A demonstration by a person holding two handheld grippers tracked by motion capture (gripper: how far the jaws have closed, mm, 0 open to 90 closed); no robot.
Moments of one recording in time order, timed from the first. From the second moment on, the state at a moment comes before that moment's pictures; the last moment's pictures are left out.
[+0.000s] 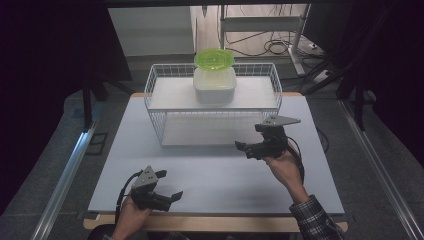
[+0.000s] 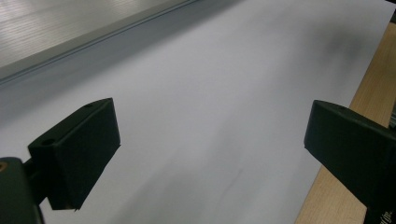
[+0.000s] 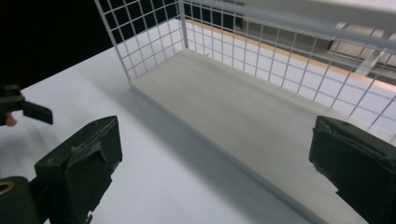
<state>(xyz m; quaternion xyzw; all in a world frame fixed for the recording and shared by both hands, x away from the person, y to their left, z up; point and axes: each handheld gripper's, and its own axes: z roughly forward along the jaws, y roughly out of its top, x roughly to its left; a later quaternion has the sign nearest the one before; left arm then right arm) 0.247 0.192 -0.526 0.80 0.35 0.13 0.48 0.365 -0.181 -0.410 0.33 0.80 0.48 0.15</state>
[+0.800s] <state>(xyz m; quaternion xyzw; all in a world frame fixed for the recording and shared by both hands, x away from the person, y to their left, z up) 0.246 0.193 -0.525 0.80 0.35 0.14 0.47 0.319 -0.202 -0.449 0.33 0.80 0.47 0.18</state>
